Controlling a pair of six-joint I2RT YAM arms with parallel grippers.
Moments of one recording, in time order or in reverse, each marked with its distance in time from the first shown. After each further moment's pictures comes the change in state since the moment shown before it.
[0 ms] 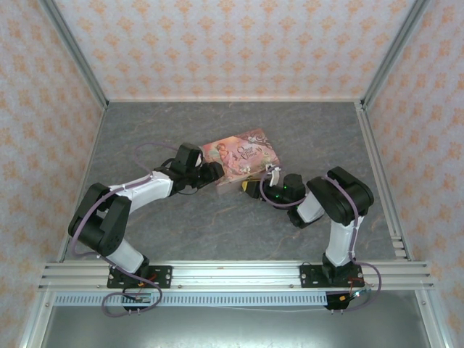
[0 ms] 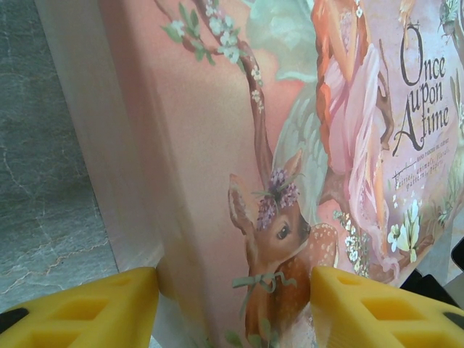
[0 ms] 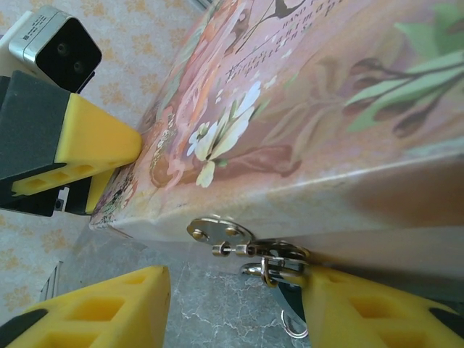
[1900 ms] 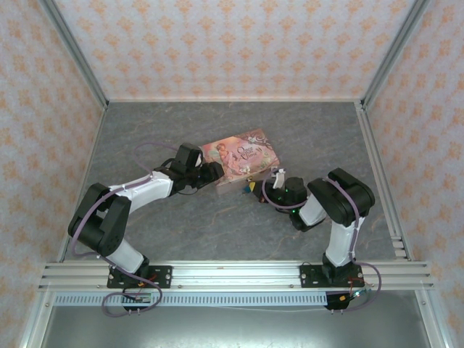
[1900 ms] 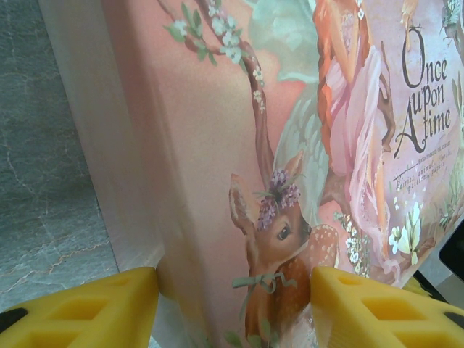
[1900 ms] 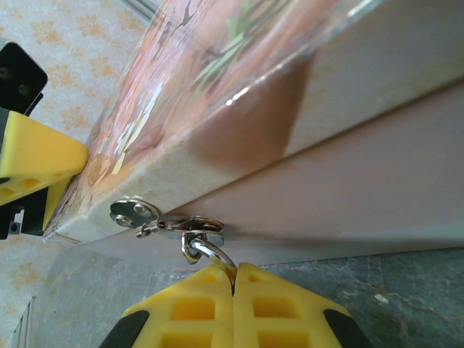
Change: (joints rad) left arm 0.000 -0.001 0.000 -0.005 -0.005 0.000; right arm -0.004 -0.015 -0.052 -0.010 0.122 0.054
